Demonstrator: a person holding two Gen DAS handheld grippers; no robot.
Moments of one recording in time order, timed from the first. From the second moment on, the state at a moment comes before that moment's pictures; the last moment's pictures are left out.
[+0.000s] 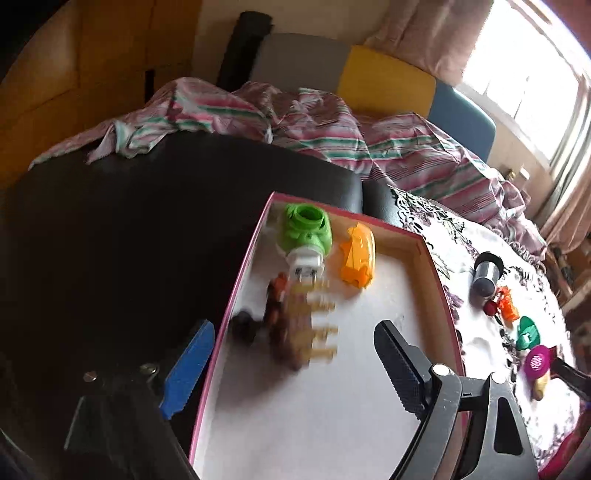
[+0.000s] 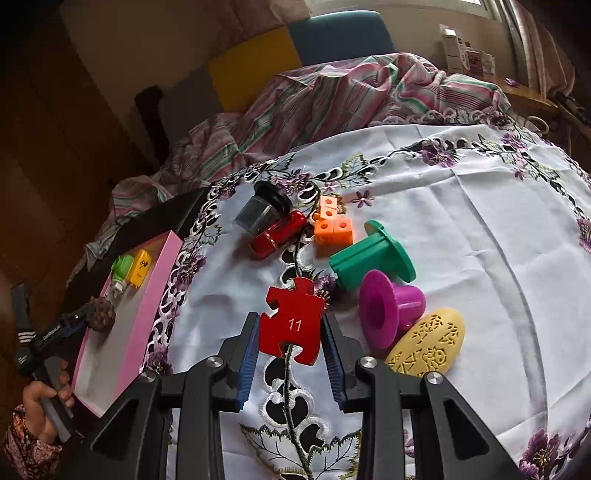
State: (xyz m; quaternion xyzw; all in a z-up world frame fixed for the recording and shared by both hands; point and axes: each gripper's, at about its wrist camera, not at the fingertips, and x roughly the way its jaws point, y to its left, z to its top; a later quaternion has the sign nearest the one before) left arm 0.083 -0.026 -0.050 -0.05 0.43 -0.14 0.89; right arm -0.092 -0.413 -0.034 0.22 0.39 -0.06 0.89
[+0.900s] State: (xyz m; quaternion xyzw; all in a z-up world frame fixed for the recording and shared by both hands) left arm 0.015 -0.035 -0.036 0.01 0.43 -0.17 0.89; right arm -0.046 -0.310 -0.044 0.15 0.43 0.01 0.89
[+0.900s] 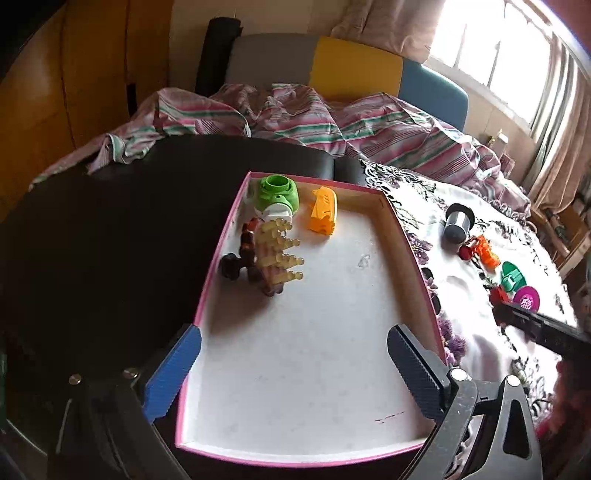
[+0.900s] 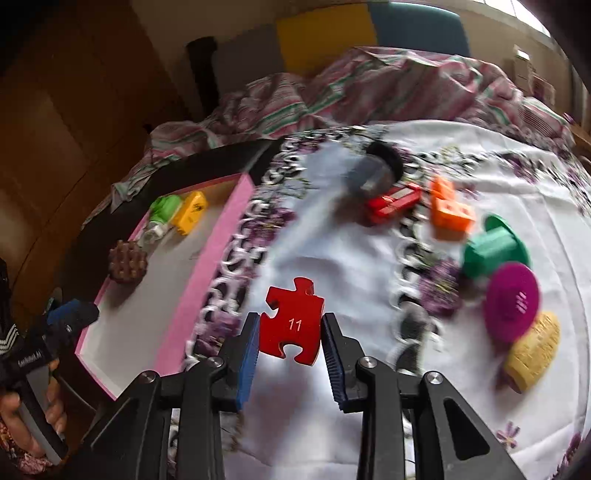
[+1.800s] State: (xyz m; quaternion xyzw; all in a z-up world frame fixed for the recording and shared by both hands) left arm 0.002 0.010 -0.033 0.01 0.43 -0.11 0.90; right arm 0.133 -0.206 -0.056 0.03 0.46 0.04 0.88
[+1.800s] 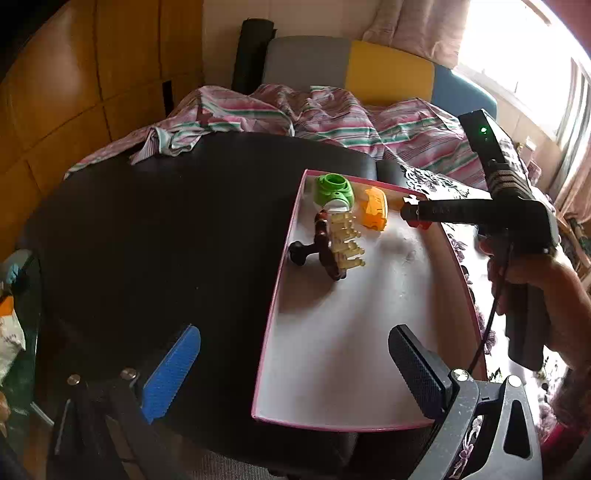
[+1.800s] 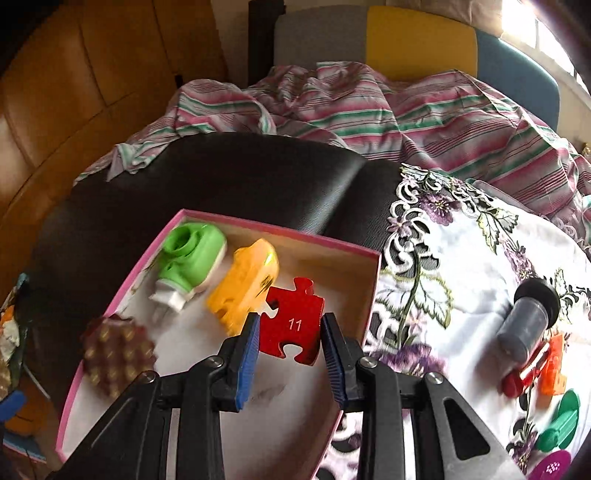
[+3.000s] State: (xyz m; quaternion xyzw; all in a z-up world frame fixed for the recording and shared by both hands) left arm -0.011 -0.017 -0.039 -0.02 0.46 -0.14 0.88; right arm 0.045 -0.251 -0.006 0.07 0.43 -0.01 0.90
